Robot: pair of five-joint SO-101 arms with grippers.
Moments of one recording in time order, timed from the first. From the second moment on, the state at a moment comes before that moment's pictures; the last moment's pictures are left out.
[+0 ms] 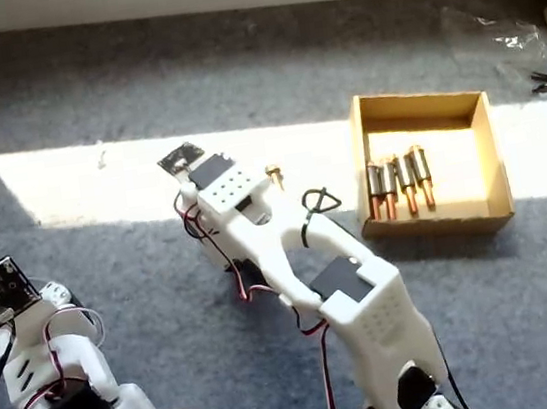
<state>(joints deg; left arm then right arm) -38.8 -103.8 90.2 48.6 1.9 -42.0 31.1 -13.9 82.6 -0.3</state>
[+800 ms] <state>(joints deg) -38.8 -103.8 90.2 48.6 1.9 -42.4 18.2 -3.6 81.8 -0.3</state>
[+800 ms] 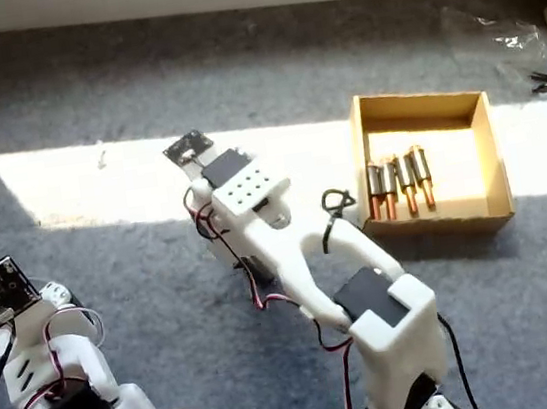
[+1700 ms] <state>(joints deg) -38.8 -103.8 90.6 48.6 1.9 -43.5 16.8 9.5 68.4 -2.6</state>
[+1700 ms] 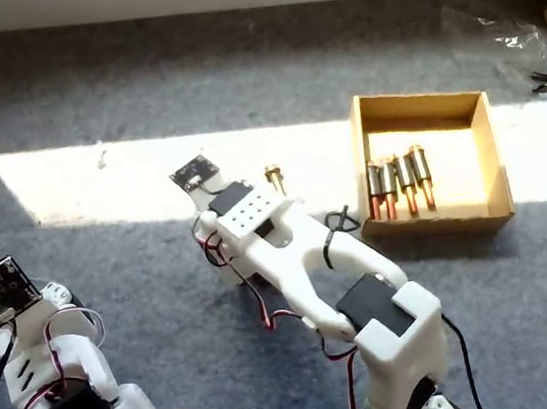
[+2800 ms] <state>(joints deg) -38.8 -103.8 90.6 48.6 1.9 -43.8 16.8 9.5 65.7 -2.6</state>
